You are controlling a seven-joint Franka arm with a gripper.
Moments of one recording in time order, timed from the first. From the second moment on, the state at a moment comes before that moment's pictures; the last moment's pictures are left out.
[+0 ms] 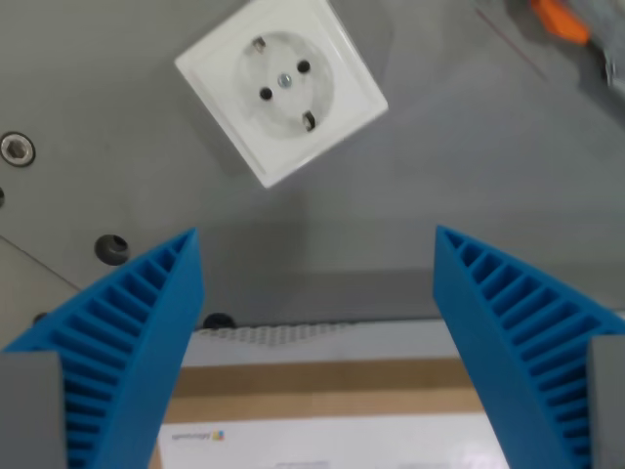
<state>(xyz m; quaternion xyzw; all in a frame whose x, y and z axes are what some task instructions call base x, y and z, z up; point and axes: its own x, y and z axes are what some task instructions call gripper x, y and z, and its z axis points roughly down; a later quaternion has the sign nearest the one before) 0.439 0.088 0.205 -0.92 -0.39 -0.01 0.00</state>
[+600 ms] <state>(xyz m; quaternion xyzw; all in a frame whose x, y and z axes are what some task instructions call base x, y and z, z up) 0.449 0.102 0.191 -0.87 -0.50 -0.01 0.00</state>
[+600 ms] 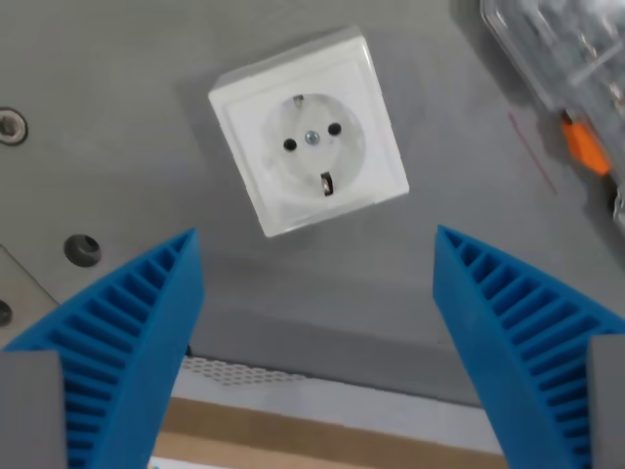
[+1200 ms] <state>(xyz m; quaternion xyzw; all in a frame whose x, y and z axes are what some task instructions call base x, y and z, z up) 0.461 0.113 0.179 -0.82 -0.57 -0.02 0.00</state>
